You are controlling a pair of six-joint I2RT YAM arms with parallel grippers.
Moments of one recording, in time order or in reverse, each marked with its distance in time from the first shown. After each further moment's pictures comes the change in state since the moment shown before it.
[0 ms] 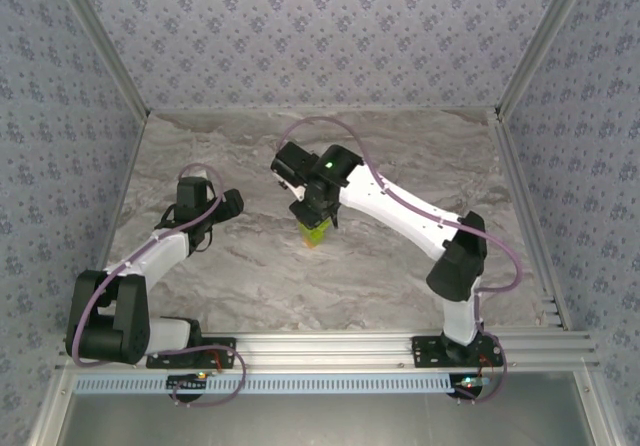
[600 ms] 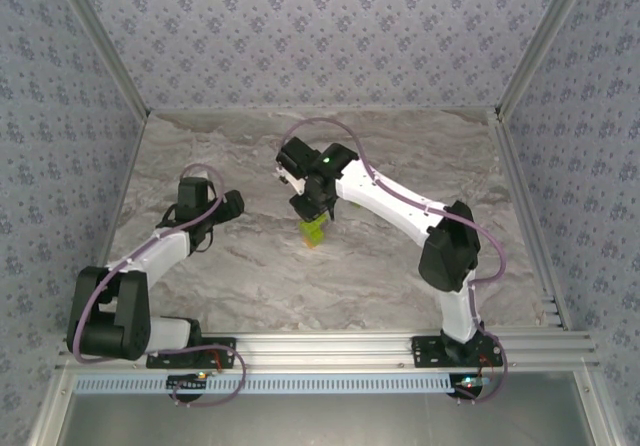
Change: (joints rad) left arm 0.000 0.023 0.000 0.000 0.007 0.000; right arm -0.085 0.055 -0.074 0.151 -0.068 -0.071
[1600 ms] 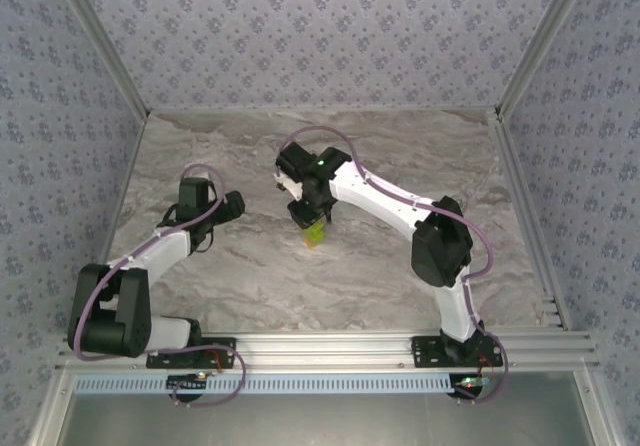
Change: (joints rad) left arm 0.000 0.010 0.000 0.003 0.004 0.000; right arm -0.012 0.054 -0.022 0.033 -0.097 -0.019
